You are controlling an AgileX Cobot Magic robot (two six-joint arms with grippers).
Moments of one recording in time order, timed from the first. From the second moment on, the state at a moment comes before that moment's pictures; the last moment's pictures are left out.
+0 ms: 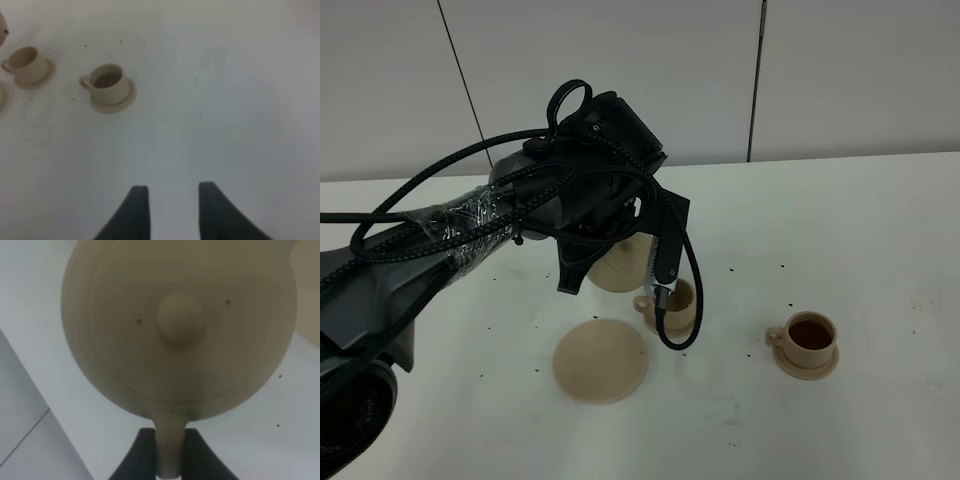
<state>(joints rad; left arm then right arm) -0.64 2.18 -1.86 0.63 1.08 0.92 0.18 -0.01 -0.49 0.04 1.06 0.08</state>
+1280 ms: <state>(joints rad) -0.66 2.23 -1.86 0.71 0.98 1.15 0.18 -0.01 -0.49 0.04 1.06 0.08</state>
